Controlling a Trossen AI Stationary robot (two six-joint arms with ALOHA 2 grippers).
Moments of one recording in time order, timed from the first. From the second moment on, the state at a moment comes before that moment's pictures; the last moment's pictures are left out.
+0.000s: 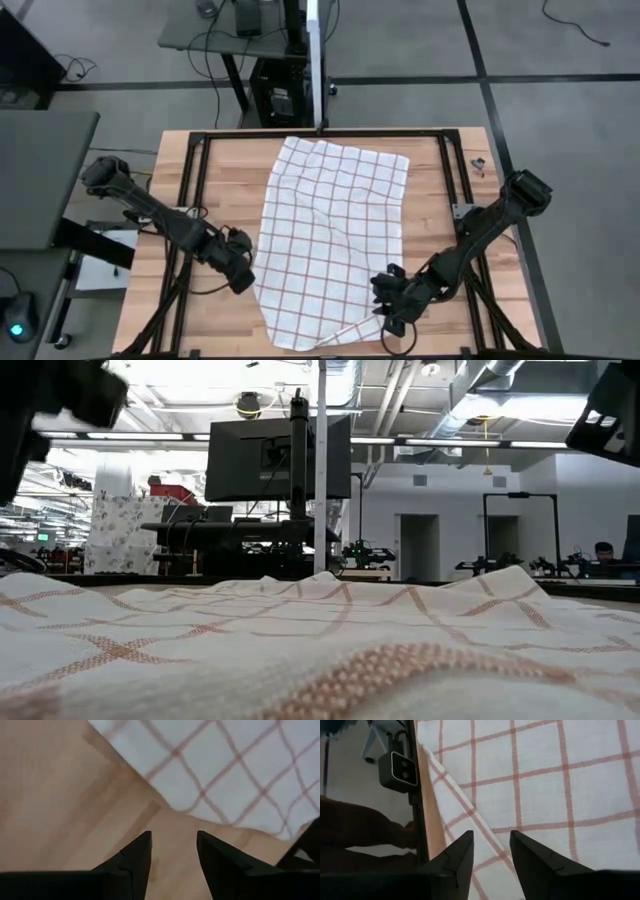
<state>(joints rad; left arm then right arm) -0.58 1.23 0.77 -0.74 -0.02 -1.32 0.72 1.59 0.99 -0.30 0.21 0.94</state>
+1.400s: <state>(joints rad) -0.60 1.46 0.38 0.37 0.26 -1.30 0.53 1.59 0.99 -0.36 0.21 0.66</state>
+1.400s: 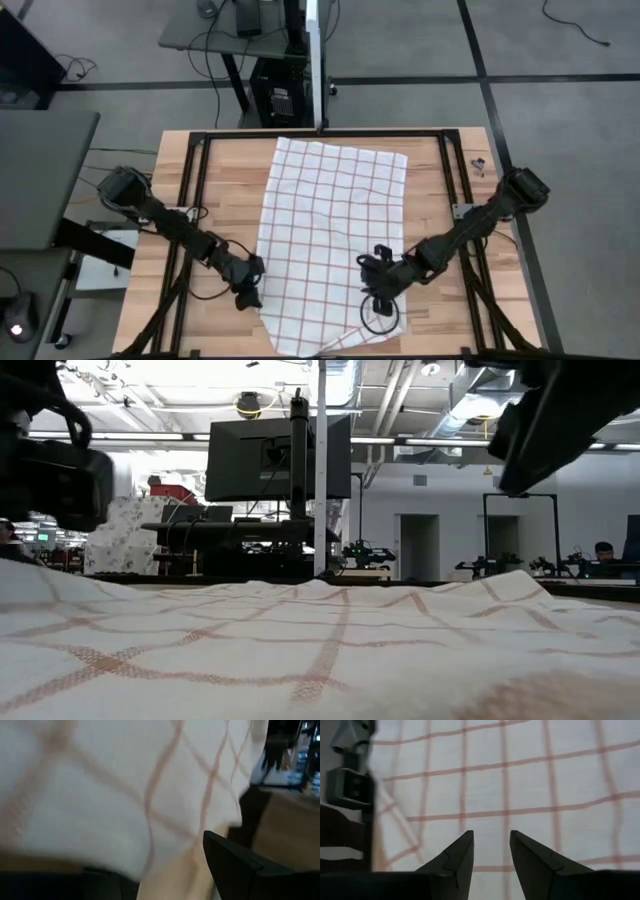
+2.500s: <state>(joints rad) -0.61 1.33 0.42 0.02 0.06 -1.33 0.46 1.59 0.76 -0.30 0.21 0.65</state>
